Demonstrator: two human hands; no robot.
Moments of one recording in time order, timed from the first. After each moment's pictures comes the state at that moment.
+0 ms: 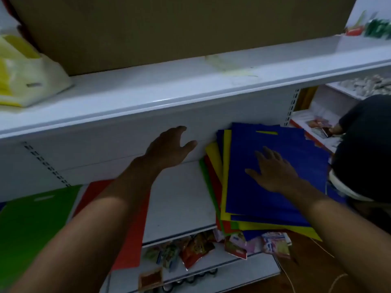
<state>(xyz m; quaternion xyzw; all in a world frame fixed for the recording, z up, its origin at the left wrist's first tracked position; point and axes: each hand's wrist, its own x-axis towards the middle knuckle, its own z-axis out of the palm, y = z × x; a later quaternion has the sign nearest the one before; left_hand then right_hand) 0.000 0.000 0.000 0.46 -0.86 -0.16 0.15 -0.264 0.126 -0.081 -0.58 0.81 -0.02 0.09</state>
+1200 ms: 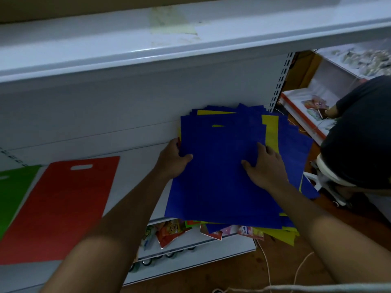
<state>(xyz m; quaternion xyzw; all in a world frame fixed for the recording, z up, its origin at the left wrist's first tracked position) -0.098 0.029 -0.107 0.55 -0.69 -0.43 0.19 -0.327 0.139 -0.131 -0.48 0.85 -0.17 0.13</state>
